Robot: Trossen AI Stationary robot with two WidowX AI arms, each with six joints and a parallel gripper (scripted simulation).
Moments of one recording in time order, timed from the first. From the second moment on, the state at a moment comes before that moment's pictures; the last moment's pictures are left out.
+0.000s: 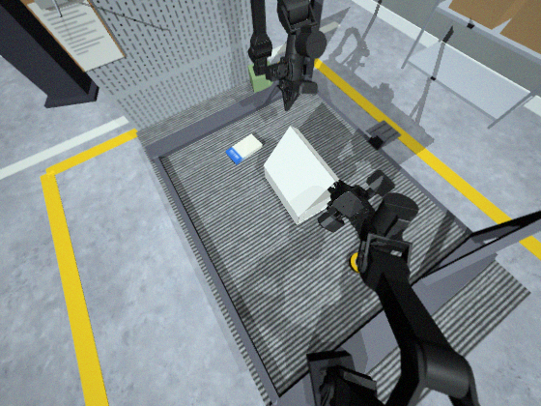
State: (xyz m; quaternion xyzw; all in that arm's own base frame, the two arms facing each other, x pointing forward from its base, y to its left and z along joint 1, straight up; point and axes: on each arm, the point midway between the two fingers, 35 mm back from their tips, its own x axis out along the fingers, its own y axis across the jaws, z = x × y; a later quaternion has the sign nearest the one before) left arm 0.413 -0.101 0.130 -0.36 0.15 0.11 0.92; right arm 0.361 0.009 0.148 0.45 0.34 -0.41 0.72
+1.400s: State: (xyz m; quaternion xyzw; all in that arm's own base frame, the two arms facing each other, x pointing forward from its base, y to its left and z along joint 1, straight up) left arm 0.413 -0.101 0.130 -0.36 0.15 0.11 0.92; right arm 0.357 0.019 0.088 0.45 0.33 -0.42 0.72
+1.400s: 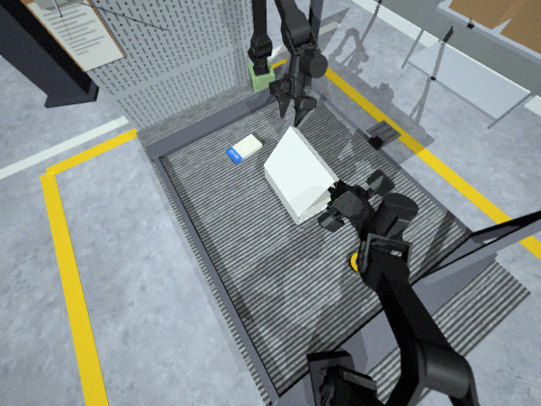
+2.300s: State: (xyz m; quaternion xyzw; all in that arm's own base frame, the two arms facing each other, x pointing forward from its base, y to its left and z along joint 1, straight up) left arm 0.413 -0.101 0.130 -0.36 0.15 0.11 0.92; right arm 0.378 0.025 0.089 0.45 0.33 -0.42 0.72
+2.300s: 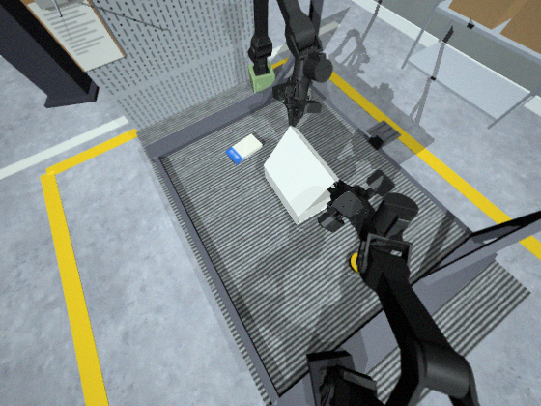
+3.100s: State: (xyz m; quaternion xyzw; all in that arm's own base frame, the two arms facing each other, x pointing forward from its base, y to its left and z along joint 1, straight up) left arm 0.413 -0.101 0.130 -0.36 0.15 0.11 0.92; right arm 0.396 0.029 0.090 0.45 0.33 -0.42 0.72
